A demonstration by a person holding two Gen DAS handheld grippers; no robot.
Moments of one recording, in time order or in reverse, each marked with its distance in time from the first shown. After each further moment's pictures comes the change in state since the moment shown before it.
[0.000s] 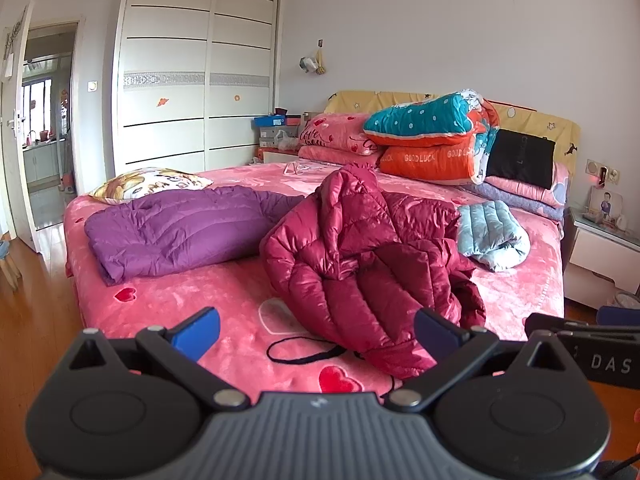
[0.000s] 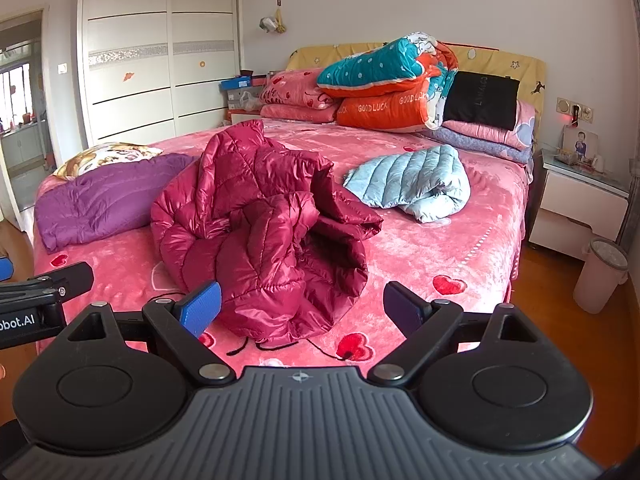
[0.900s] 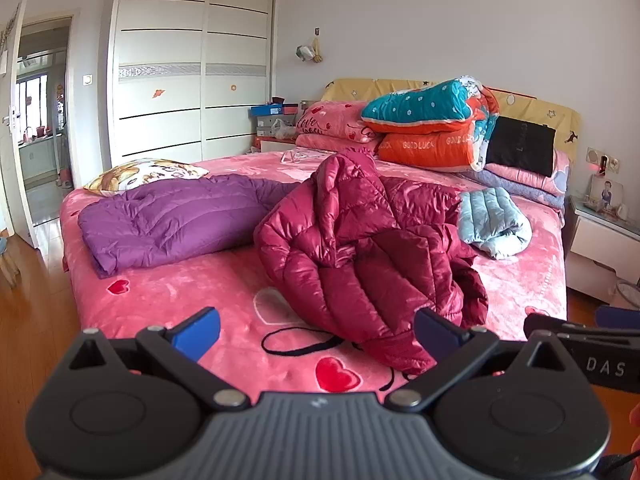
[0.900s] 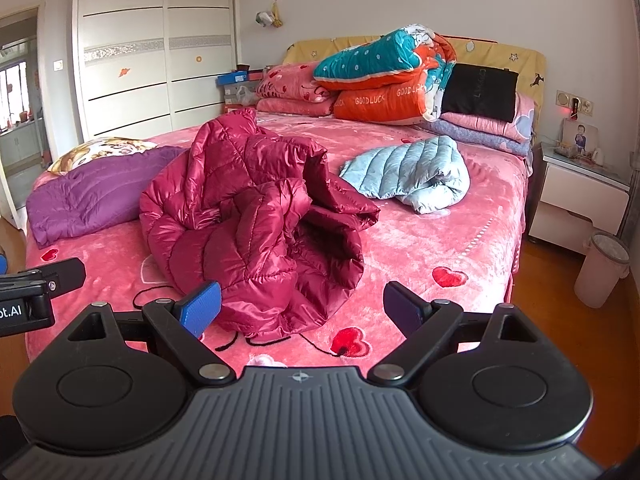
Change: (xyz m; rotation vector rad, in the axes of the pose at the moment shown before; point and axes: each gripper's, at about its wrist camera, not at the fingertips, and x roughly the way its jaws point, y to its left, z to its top) left arm 0.014 -0.005 -0.004 0.013 0.035 -0.003; right arm 0.016 -0.007 -0.005 0.009 0.010 -0.004
